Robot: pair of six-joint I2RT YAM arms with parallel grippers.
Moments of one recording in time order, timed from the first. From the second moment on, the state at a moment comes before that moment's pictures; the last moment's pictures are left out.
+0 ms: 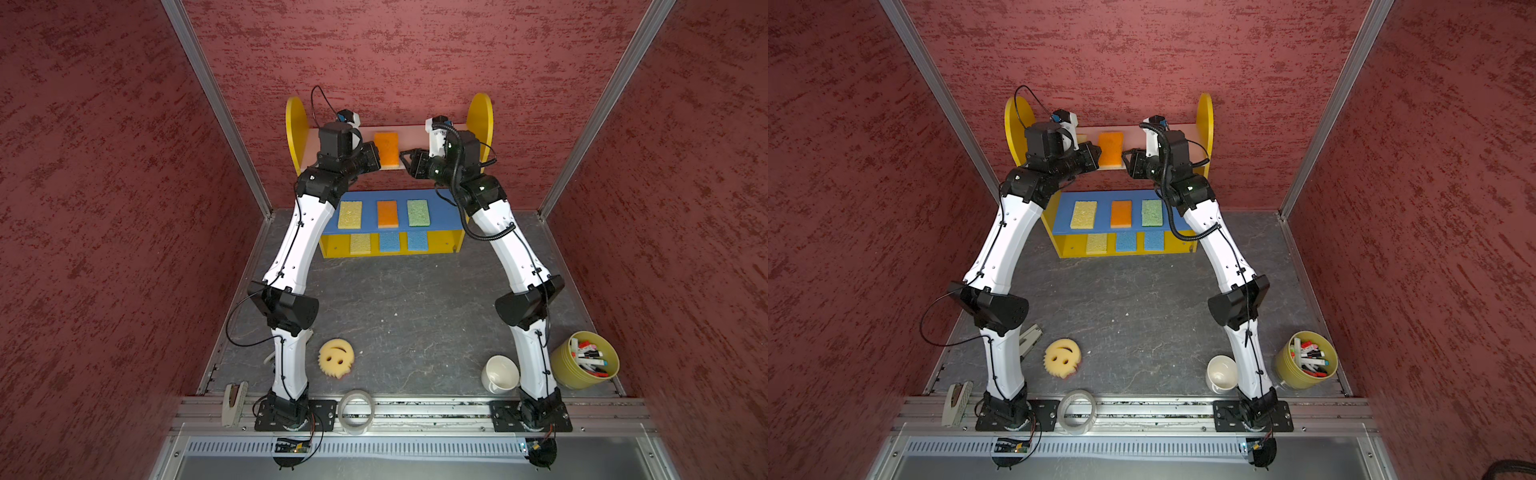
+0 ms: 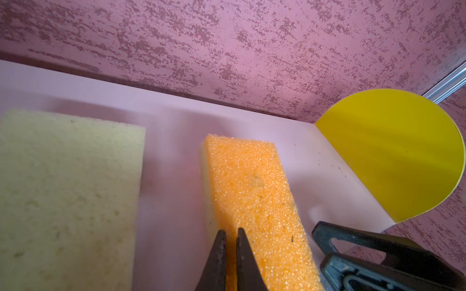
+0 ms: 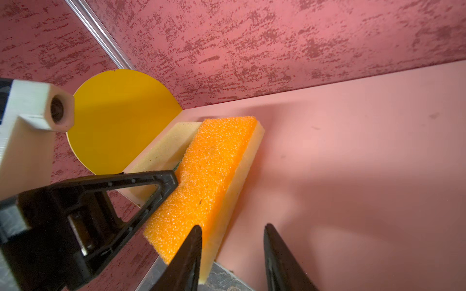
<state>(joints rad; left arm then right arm) -0.31 2.04 2.50 -0.70 0.10 -0.44 0.47 2.22 2.67 -0.58 -0.24 0.43</state>
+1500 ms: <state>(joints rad) -0.30 2.07 2.52 -0.67 0.10 -0.51 0.55 2.11 2.47 -0.45 -0.30 0.37</state>
